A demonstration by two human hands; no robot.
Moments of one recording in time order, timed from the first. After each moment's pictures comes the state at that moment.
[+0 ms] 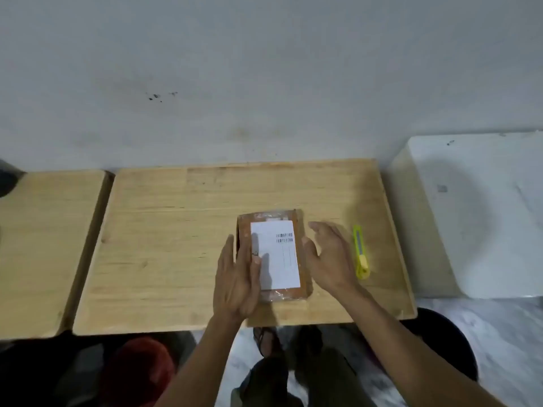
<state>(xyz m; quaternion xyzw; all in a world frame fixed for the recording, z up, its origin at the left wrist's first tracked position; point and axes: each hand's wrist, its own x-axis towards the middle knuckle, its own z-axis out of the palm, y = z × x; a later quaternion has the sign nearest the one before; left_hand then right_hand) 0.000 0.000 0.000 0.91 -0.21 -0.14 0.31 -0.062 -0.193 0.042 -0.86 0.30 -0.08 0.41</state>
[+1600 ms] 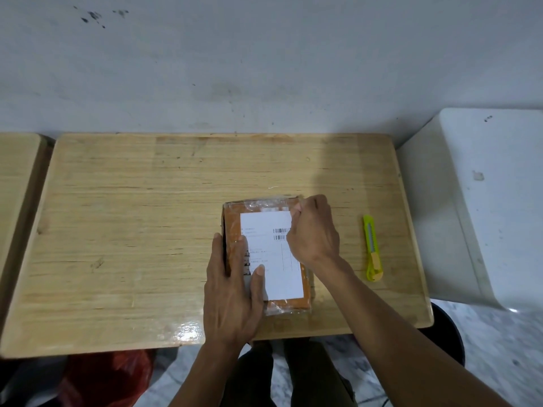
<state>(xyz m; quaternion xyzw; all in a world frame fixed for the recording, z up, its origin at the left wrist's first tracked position) -0.010 -0.010 -0.048 0.92 -0.20 -0.08 0.34 0.010 -0.194 -0.012 -0.90 0.32 0.02 0.29</state>
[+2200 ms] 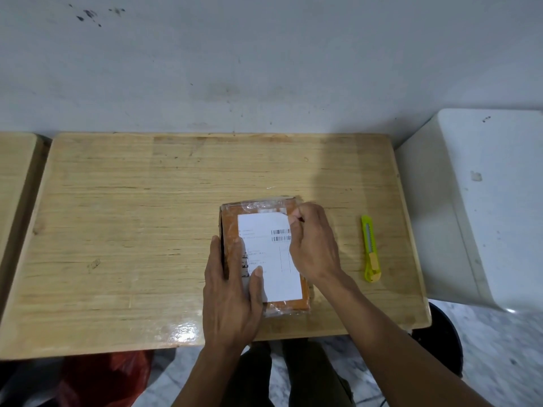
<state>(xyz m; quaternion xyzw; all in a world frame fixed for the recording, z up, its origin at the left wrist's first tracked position) -0.015 -0.011 -0.049 0.92 -0.18 -0.10 0.32 -0.011 -0.191 -0.021 -0.89 0.29 -0.06 0.35</state>
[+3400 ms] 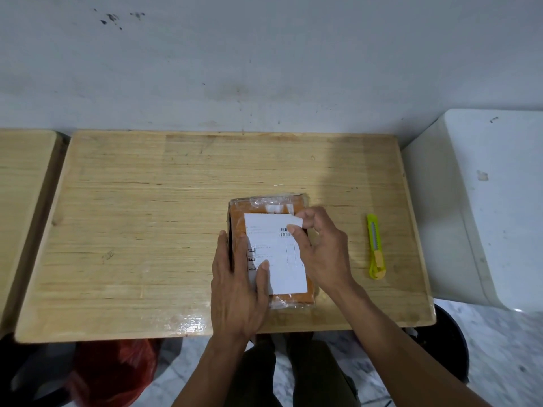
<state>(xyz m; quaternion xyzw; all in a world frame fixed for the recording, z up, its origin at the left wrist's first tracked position) -0.015 -0.012 -0.048 0.92 -0.17 -0.09 0.33 -0.031 -0.184 -0.008 -0.84 0.27 -0.12 0.46</state>
